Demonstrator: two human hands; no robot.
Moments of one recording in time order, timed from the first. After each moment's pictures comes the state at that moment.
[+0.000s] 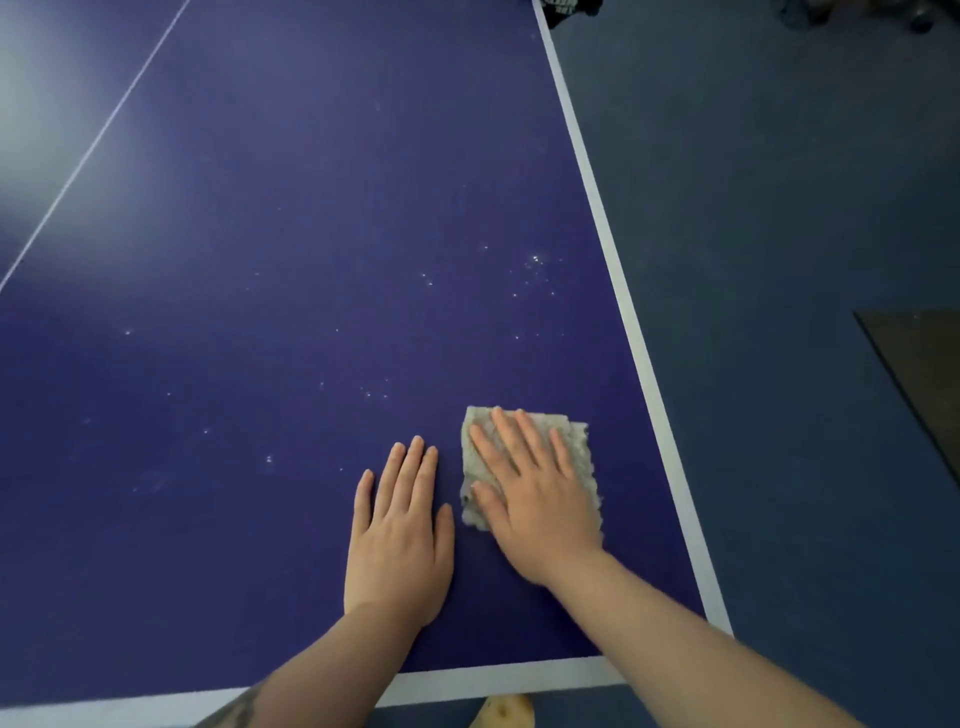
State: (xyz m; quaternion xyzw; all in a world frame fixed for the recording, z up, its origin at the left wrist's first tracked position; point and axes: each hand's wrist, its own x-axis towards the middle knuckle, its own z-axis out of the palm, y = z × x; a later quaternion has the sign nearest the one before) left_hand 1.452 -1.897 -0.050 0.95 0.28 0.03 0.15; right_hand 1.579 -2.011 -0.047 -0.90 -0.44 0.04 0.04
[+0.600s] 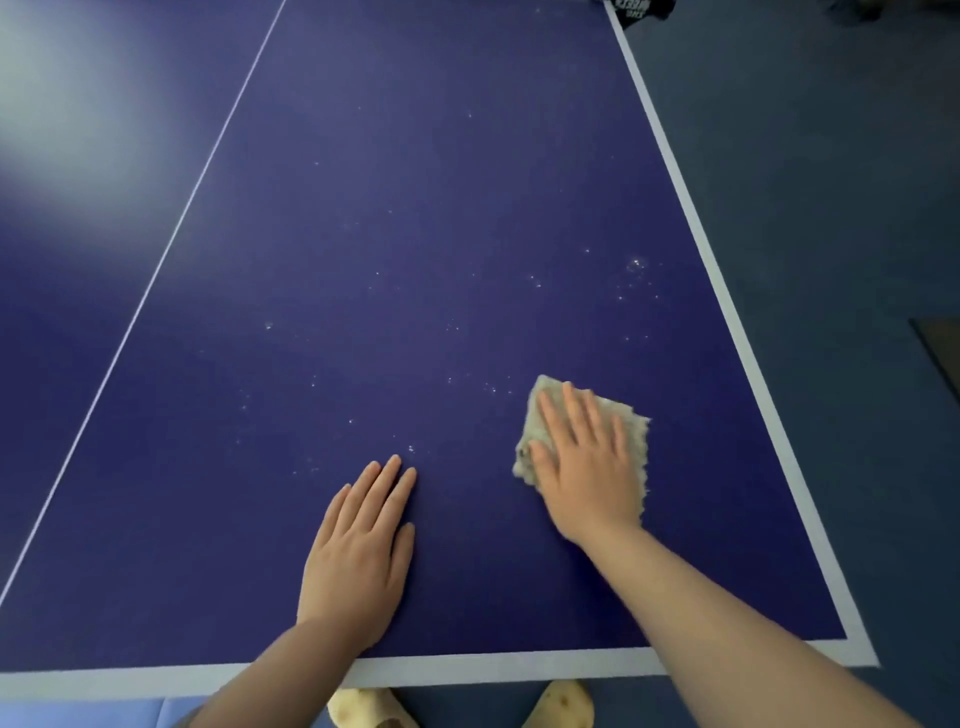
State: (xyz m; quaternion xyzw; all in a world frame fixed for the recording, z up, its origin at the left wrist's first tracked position) left_hand 1.326 -1.774 -0.043 0.95 0.26 0.00 0.14; right_hand 1.540 -1.927 -0.049 -0.94 -0.34 0.07 0.02
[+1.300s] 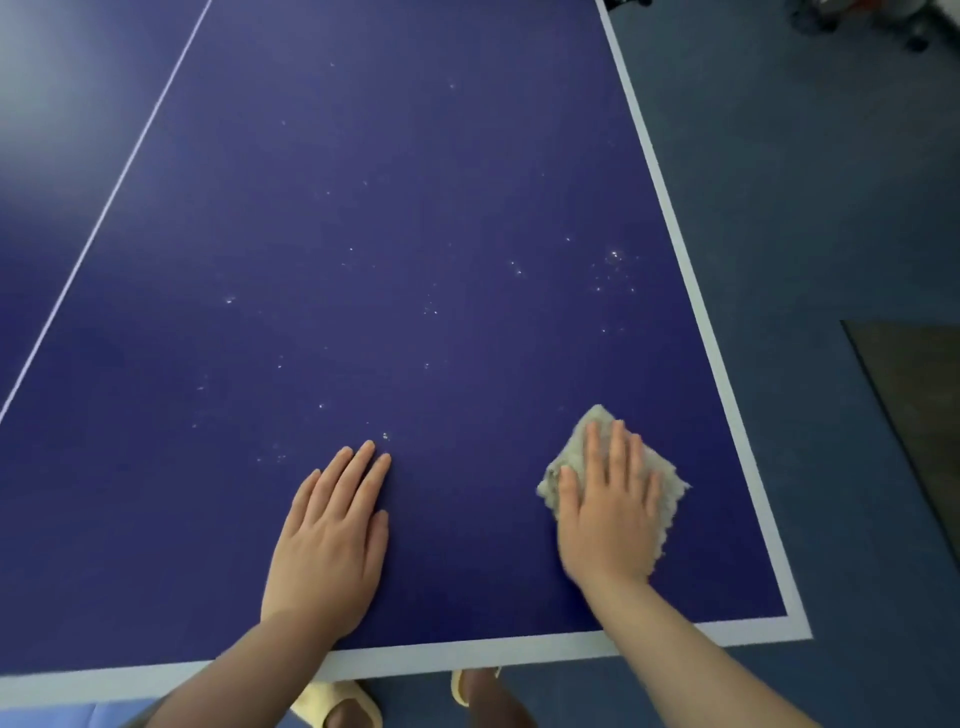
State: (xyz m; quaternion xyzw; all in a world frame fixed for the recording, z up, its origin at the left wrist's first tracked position) left_hand 1.322 -1.763 -0.045 0.96 0.25 -0.01 0.14; right_hand 1.502 -1.967 -0.039 -0.98 -0.20 0.06 0.02
